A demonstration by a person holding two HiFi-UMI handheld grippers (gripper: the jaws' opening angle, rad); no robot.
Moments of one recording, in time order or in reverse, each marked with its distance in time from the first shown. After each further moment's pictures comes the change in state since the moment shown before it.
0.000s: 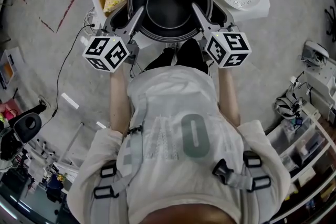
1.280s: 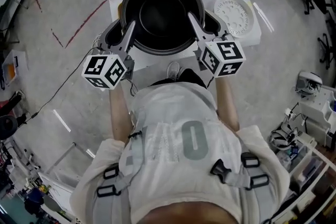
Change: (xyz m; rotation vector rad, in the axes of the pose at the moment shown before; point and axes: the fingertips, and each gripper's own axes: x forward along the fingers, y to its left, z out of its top) left arm -0.082 -0.029 0.081 0.166 -0.223 0.132; right arm -0.025 0.068 0.087 -0.185 -0.151 0.112
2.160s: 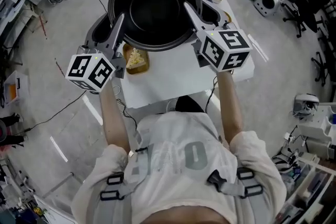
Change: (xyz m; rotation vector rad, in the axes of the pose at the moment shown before) left arm 0.036 0.030 0.179 0.132 -0.270 -0.053; right arm 0.070 0.009 0.174 -0.105 -0.182 0.053
